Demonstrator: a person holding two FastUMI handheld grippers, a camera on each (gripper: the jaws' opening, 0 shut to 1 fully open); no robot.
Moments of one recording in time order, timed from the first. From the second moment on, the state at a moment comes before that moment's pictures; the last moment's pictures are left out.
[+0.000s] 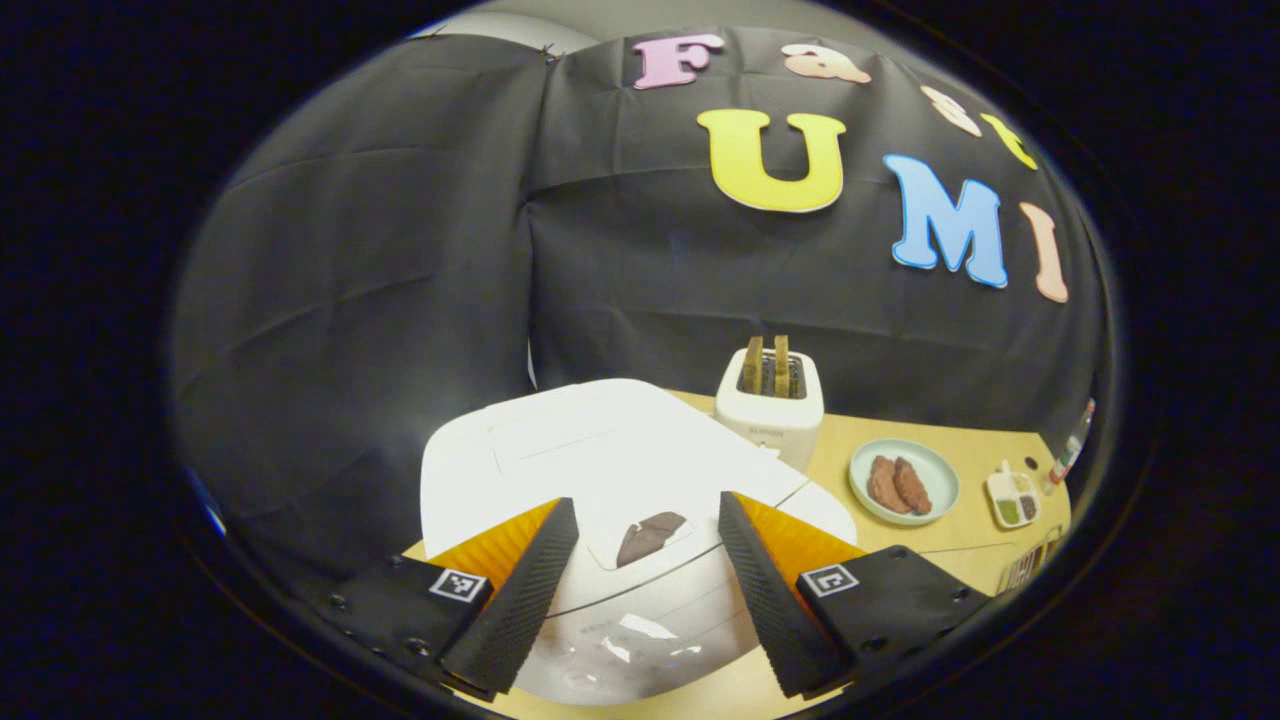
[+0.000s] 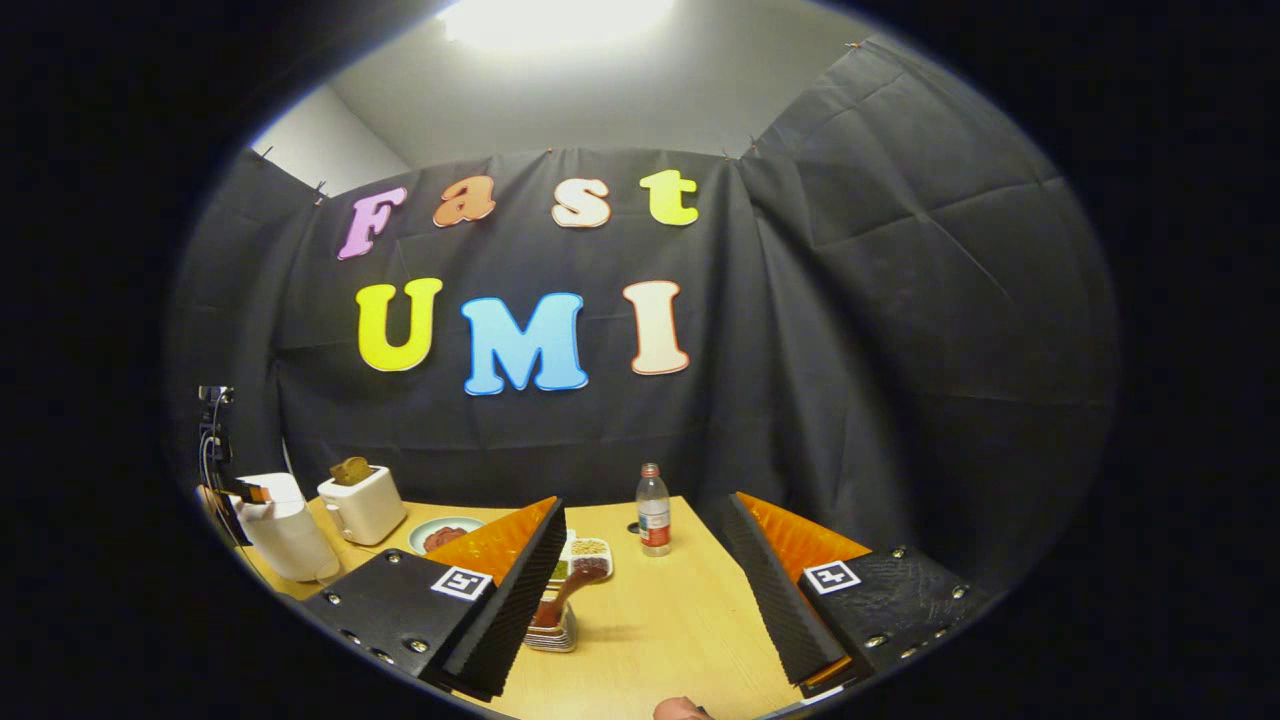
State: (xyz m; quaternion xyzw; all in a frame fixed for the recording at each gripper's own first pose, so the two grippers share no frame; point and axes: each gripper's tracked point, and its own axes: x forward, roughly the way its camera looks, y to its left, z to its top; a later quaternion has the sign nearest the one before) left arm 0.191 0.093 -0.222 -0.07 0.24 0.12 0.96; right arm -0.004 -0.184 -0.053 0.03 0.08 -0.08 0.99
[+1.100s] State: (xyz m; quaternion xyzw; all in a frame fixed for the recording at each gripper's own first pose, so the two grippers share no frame) left arm -0.024 0.010 0.050 0.01 -0.04 -0.02 1.00; right arm -0.035 -0.044 0.015 0.01 0.00 0.01 1.00
